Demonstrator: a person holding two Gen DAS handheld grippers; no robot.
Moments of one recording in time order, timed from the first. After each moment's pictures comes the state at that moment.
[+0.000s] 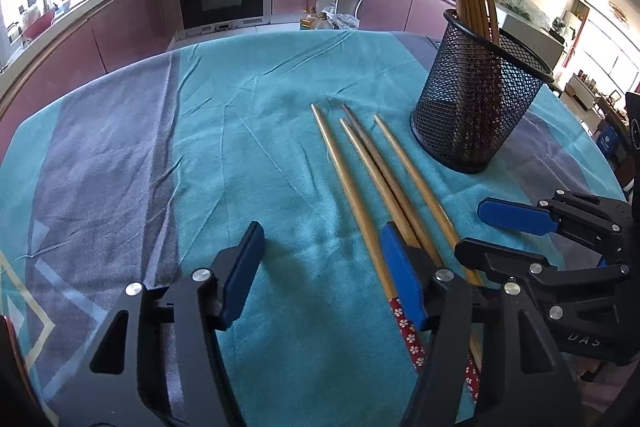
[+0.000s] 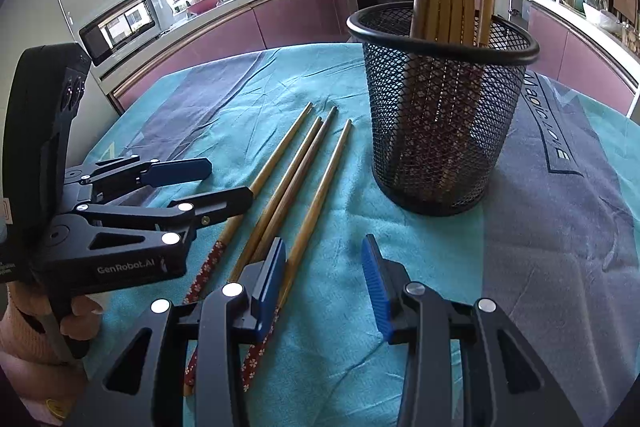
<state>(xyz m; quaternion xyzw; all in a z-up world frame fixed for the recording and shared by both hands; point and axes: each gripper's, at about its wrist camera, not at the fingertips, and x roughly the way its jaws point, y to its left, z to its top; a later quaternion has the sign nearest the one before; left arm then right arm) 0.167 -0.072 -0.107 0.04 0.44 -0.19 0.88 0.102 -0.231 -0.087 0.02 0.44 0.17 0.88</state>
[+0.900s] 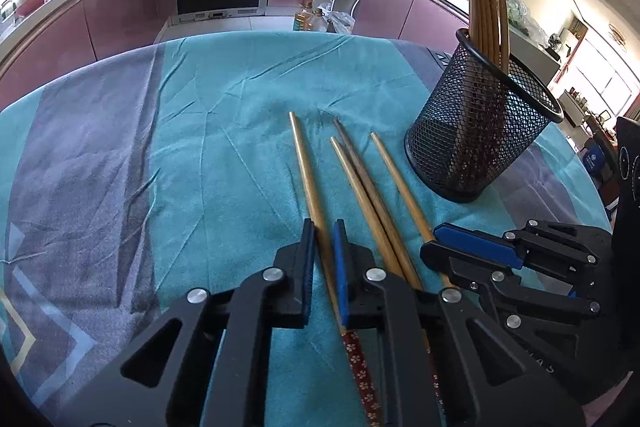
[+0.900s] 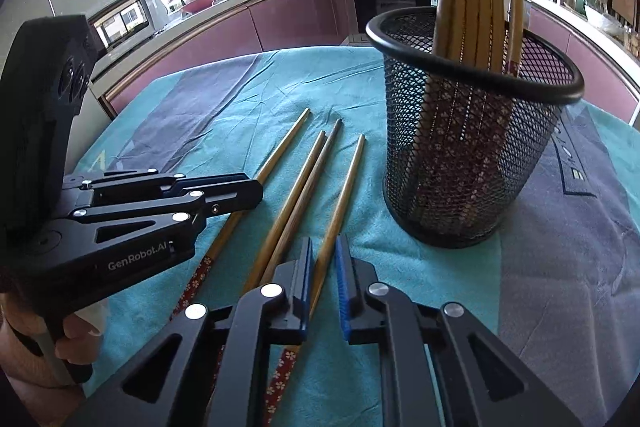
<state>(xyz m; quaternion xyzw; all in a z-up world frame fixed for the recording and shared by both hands) 0.190 -0.085 -0.110 0.00 0.45 -0.20 0.87 0.123 -0.224 -0.087 0.04 0.44 0.17 0.88</state>
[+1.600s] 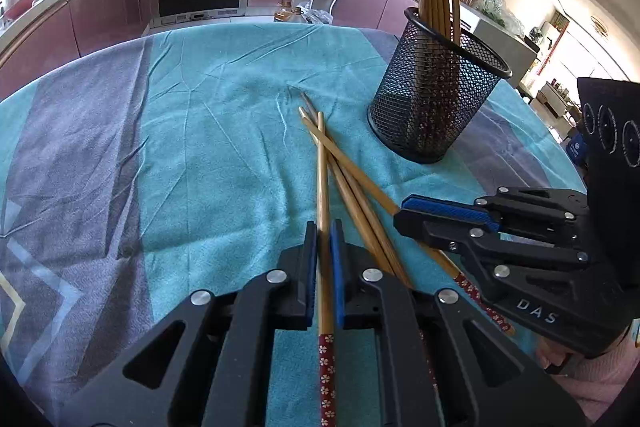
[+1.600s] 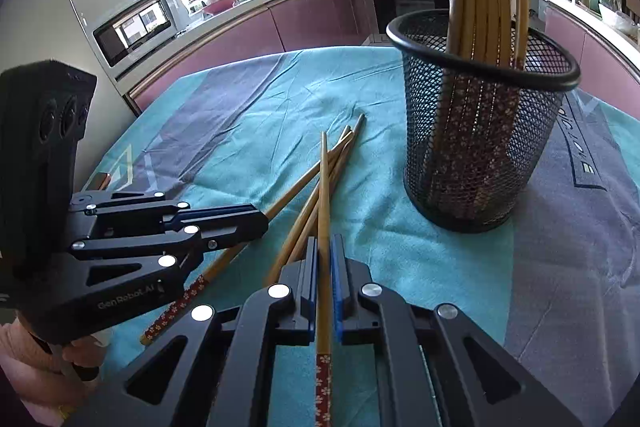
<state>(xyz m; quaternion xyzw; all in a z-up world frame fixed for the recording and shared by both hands) 0.158 -0.081 -0.108 0.00 0.45 -0.25 0.86 0.114 -0.221 -0.082 0.03 0.44 0.20 0.88</state>
